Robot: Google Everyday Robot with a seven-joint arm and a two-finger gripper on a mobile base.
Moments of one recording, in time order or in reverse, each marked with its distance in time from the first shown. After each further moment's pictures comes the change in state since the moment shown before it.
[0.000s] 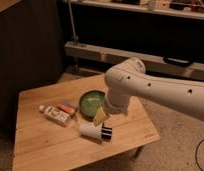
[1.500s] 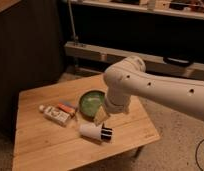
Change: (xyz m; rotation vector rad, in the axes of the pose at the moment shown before) arm -0.003 -0.033 -0.039 -0.053 -0.018 -0.157
